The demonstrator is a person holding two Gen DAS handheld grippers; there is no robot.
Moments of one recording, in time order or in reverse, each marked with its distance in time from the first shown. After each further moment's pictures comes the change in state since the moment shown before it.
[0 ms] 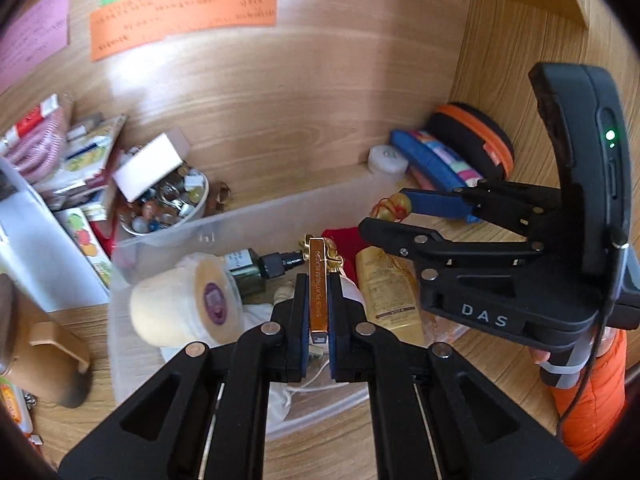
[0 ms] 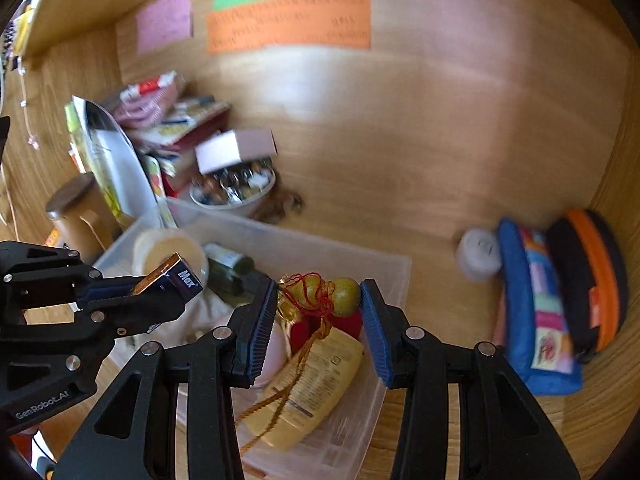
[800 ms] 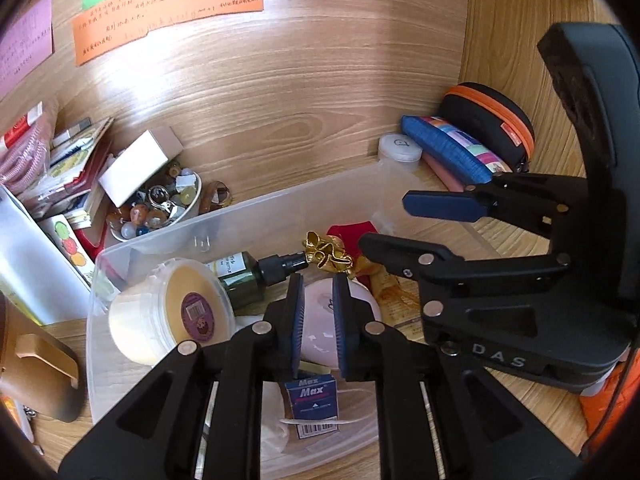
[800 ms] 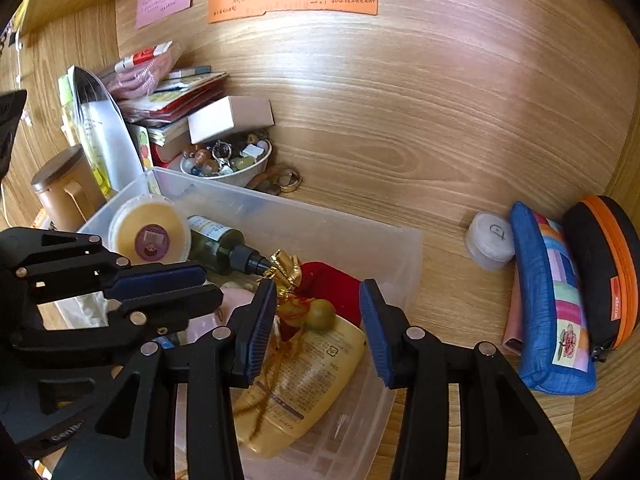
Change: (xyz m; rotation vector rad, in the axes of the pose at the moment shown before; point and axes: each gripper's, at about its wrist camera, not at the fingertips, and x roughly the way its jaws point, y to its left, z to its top) left arm 0.027 -0.010 -0.002 0.048 -0.017 0.070; right arm 0.020 -0.002 -0.014 -0.038 0.027 -0.003
